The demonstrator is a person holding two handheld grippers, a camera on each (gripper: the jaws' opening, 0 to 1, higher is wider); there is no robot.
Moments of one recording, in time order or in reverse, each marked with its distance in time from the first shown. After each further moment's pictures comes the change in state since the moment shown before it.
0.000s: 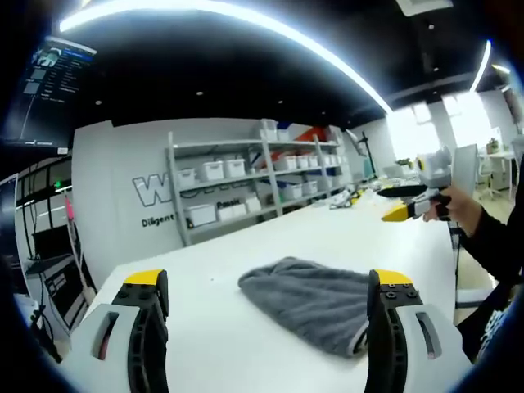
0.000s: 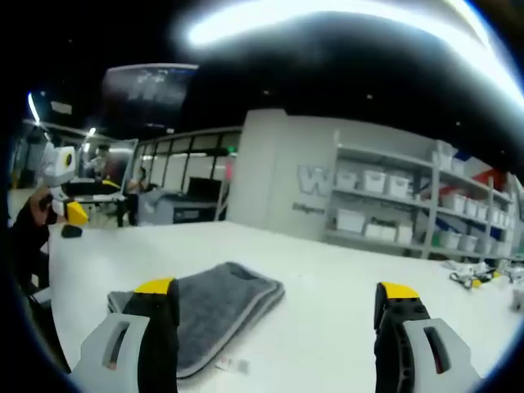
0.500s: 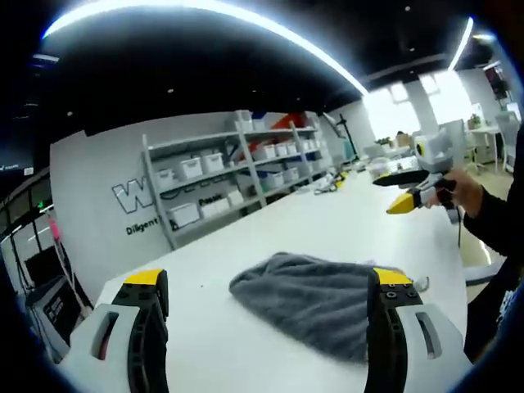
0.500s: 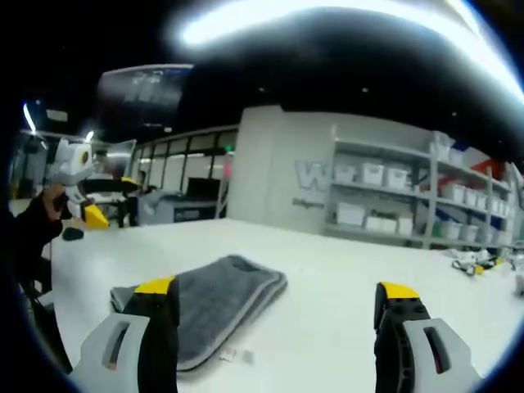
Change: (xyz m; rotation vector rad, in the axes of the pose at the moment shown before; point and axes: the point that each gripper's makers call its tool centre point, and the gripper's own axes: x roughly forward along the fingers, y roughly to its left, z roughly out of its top) left arm 0.047 -0.005 -0.002 0.102 0.070 -0.100; right arm -0.005 0.001 -0.017 0.039 0.016 -0.002
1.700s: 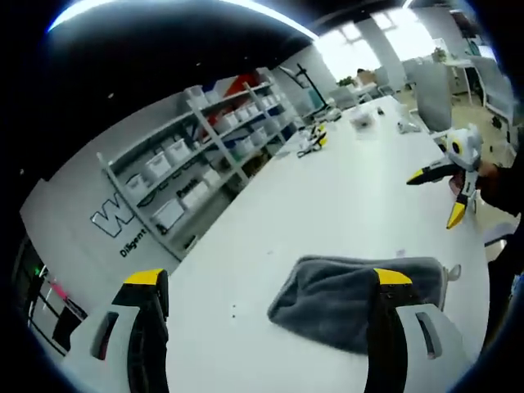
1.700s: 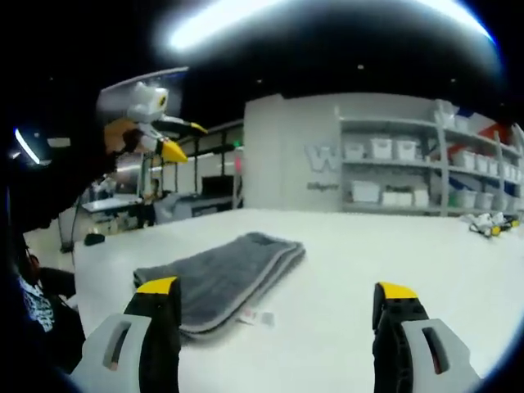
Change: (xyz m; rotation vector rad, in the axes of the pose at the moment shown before) left arm 0.100 0.043 0.086 0.283 0.223 -0.124; right arm -0.025 0.007 -0.050 0.130 0.055 0.099
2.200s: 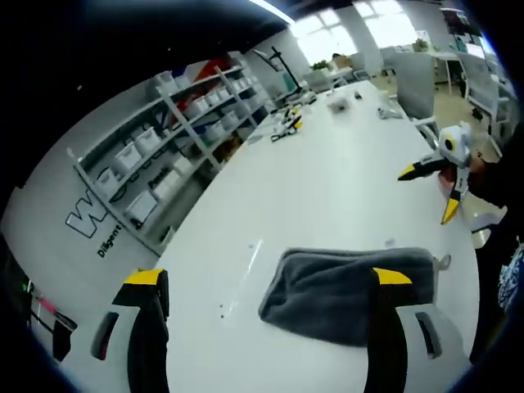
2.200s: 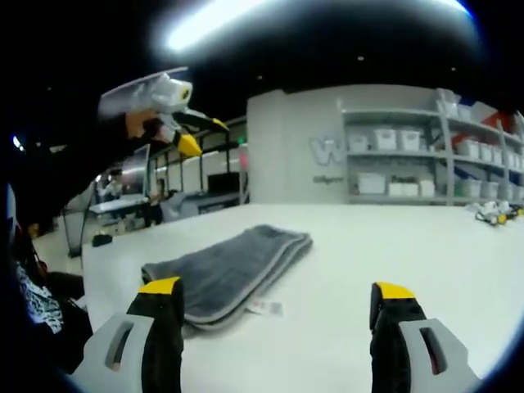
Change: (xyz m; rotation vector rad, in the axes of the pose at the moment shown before) left arm 0.032 -0.001 0.009 0.049 0.101 -0.171; right arm -0.003 0.004 -0.011 0.039 0.030 0.037
